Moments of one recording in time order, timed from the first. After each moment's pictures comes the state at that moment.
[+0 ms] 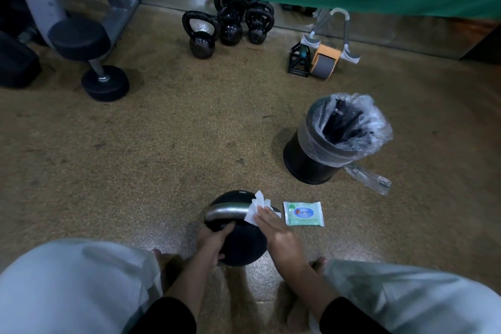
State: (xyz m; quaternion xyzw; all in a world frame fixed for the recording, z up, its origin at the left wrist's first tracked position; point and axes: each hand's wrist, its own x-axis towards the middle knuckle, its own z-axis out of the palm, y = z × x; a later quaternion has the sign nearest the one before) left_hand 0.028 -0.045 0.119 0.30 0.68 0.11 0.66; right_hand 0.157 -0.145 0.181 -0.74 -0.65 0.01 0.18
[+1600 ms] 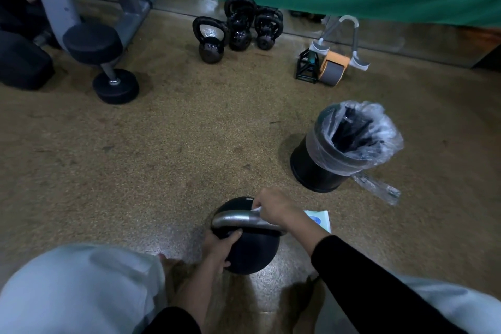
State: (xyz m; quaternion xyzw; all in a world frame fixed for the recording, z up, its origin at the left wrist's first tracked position) left_hand 0.025 -0.043 0.116 0.29 0.66 0.12 0.69; right_hand 0.173 -0.038 0.249 -0.76 -0.57 0.31 -0.05
